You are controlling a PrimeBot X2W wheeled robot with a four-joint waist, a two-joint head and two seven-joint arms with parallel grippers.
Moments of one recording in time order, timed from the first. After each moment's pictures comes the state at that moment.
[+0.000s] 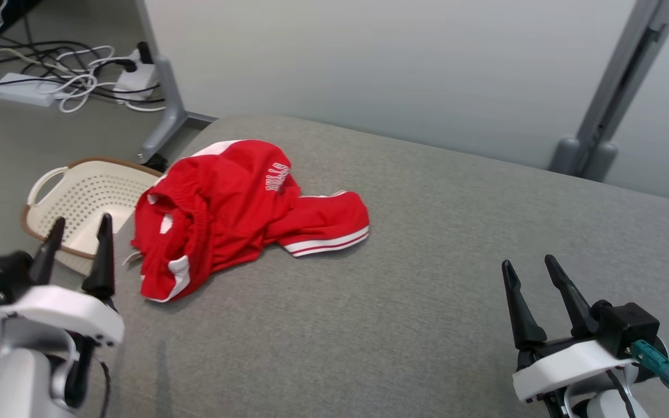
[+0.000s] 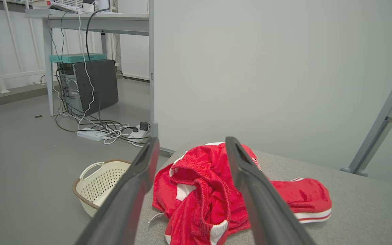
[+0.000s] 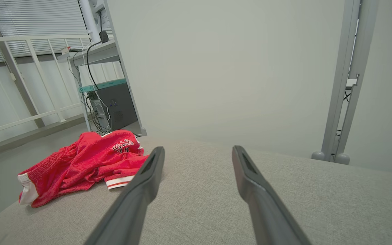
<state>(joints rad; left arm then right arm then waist) -0.24 0.17 0.09 0.36 -0.30 -0.12 -0.11 -0.13 -0.05 0.13 0.29 0.24 0.13 -0.26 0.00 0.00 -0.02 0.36</state>
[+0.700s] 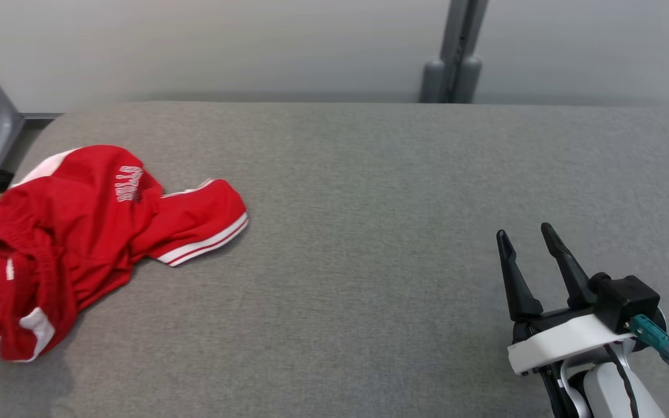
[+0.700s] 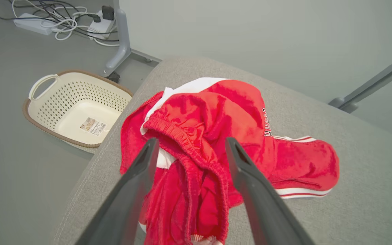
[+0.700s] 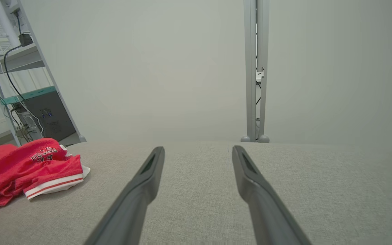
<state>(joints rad) -0.50 0.50 0.13 0.64 -0.65 -0.13 0.49 -0.20 -0.05 0.14 0.27 0.23 0.13 -0.26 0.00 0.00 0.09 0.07</state>
